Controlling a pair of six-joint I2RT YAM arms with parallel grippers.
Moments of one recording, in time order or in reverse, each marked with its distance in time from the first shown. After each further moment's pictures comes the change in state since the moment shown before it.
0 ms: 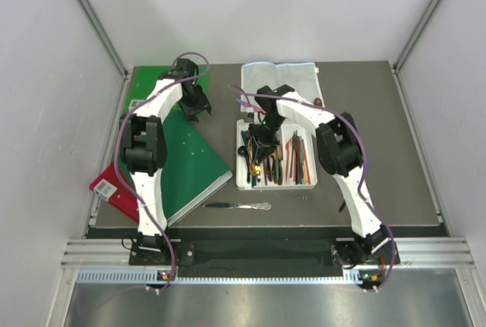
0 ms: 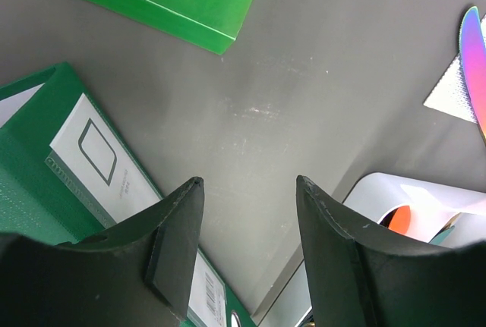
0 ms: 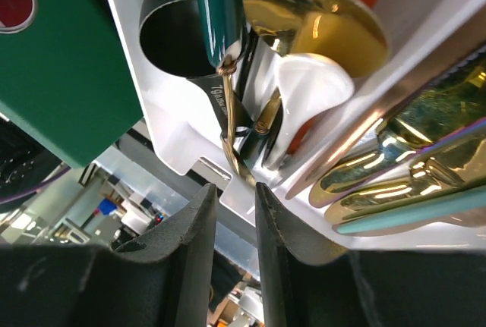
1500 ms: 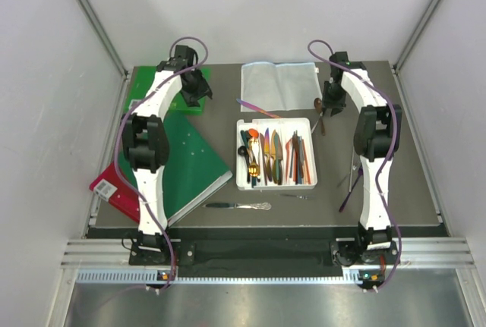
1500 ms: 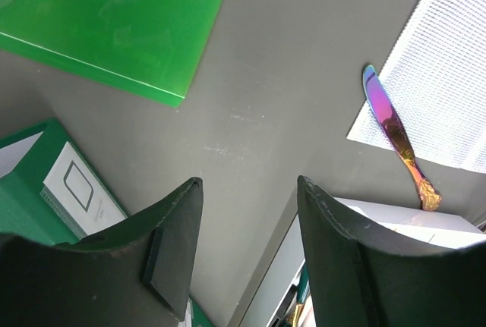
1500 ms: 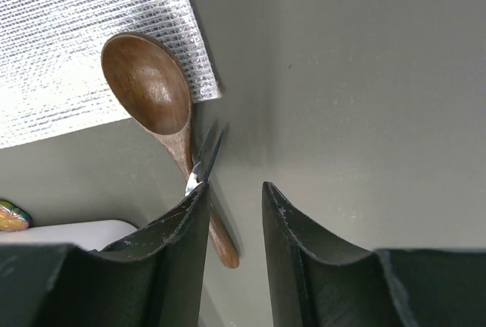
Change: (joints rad) left arm 0.000 0.054 0.205 -0.028 -0.004 -0.024; right arm -0.497 0.042 0.143 0.202 0.616 -0.024
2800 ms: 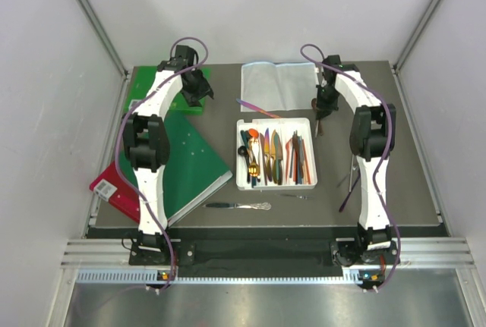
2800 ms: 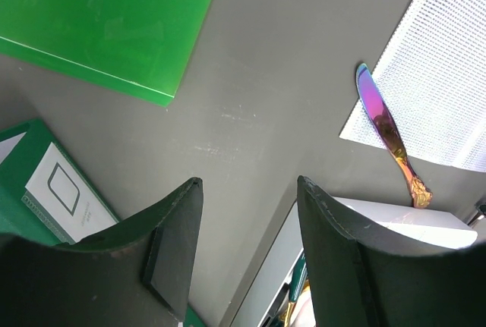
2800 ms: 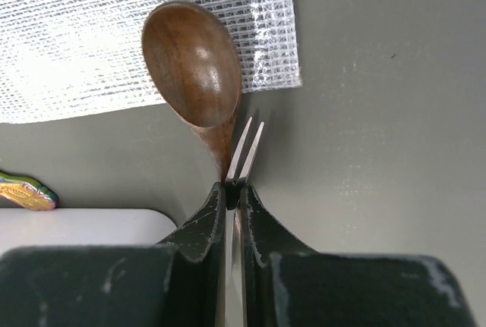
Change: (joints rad) left arm 0.000 0.020 0.017 -0.005 0.023 -0.021; right arm 0.039 0.030 0.002 -0.010 -0.087 -0.005
